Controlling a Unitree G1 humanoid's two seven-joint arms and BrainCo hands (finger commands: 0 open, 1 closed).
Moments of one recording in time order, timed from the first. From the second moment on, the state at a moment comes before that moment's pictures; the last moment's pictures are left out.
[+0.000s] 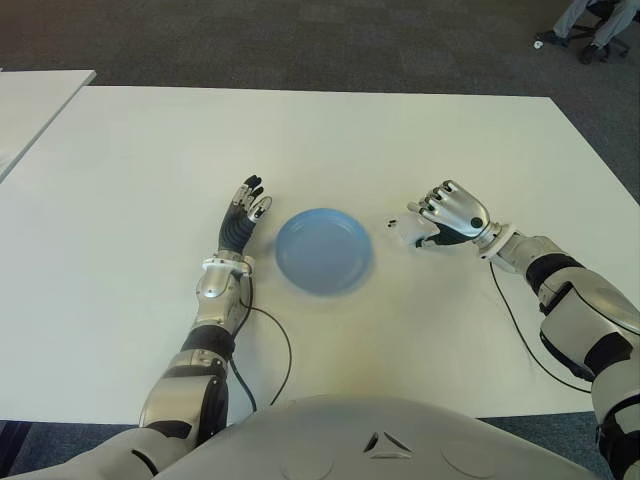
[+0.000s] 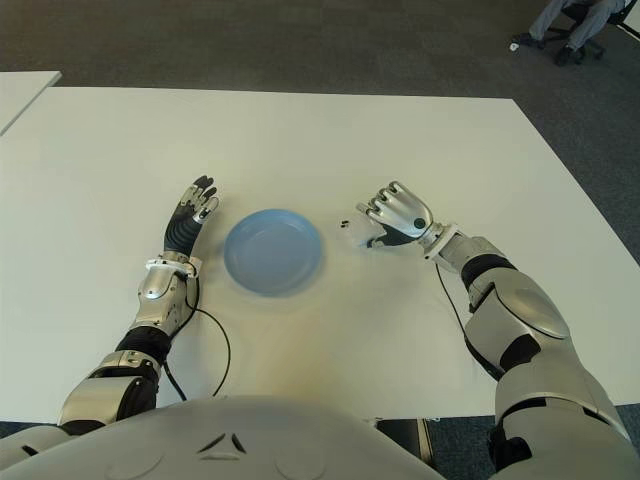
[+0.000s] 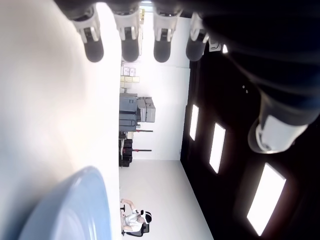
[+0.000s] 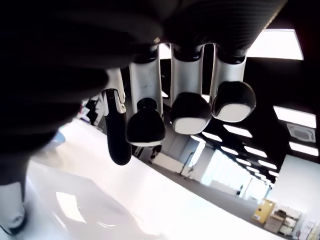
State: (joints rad) left arm -0.22 0.05 0.15 0.85 -0.14 -0.64 -0.23; right arm -0.75 -0.65 1.03 1.22 -1.24 -0.44 -1.30
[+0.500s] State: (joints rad) left arm -0.23 0.05 0.15 0.86 -0.15 -0.64 -0.23; right arm -0.73 -0.65 0.99 1.21 -1.17 -0.56 -1.21
